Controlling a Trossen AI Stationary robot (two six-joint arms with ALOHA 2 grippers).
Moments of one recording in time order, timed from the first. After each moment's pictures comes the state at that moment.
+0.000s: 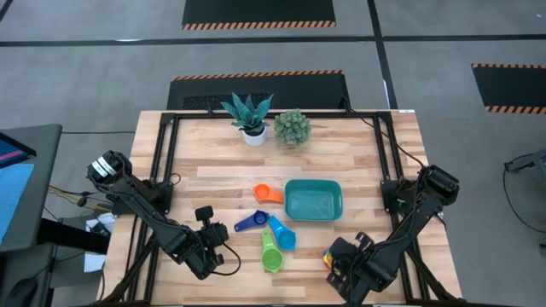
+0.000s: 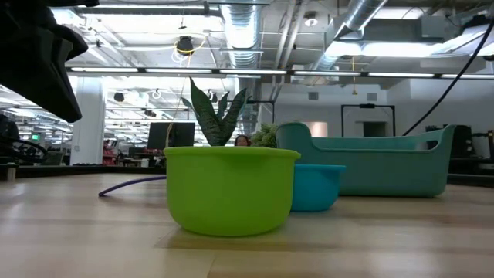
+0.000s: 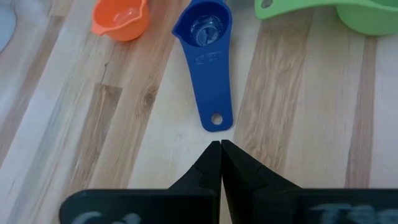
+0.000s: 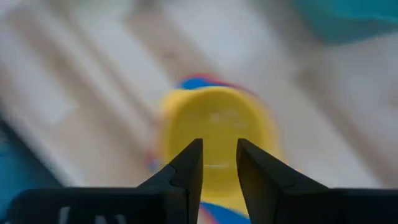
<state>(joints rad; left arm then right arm) -0.77 1.62 0.99 -0.78 -0.63 -0.94 0.87 1.82 1.40 -1.14 0.34 1.58</state>
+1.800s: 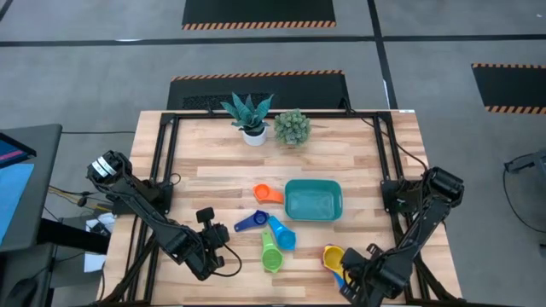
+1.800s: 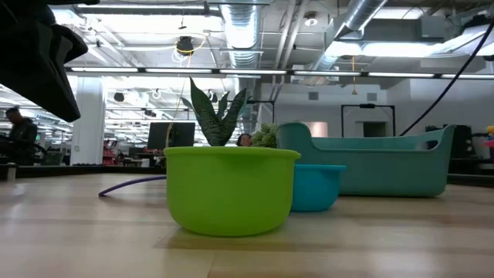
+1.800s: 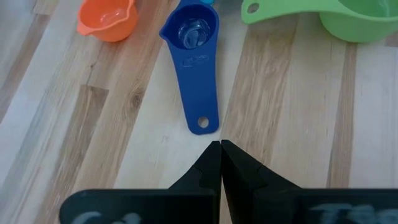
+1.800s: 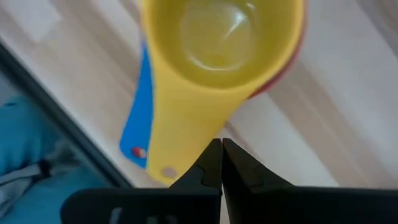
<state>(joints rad) -0.77 1.62 0.99 -0.74 -0.62 -0.94 0.98 1.81 1.31 -0.97 0.18 1.67</state>
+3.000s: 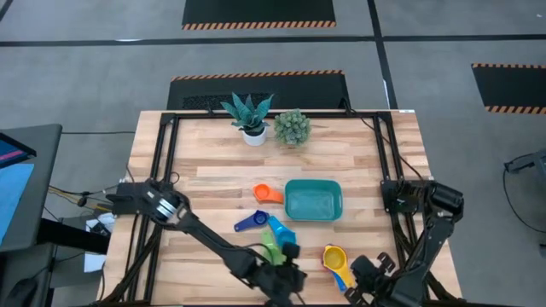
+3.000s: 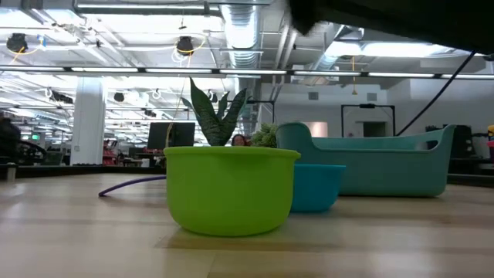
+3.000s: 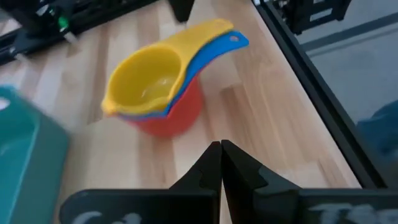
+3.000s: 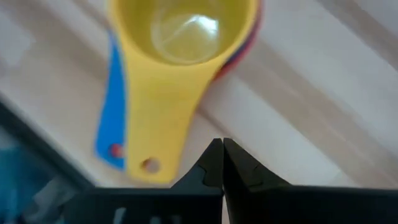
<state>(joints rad) -0.58 2.31 1.83 -0.24 -0.47 -0.06 1.10 1.94 1.42 -1.15 0.34 1.97</state>
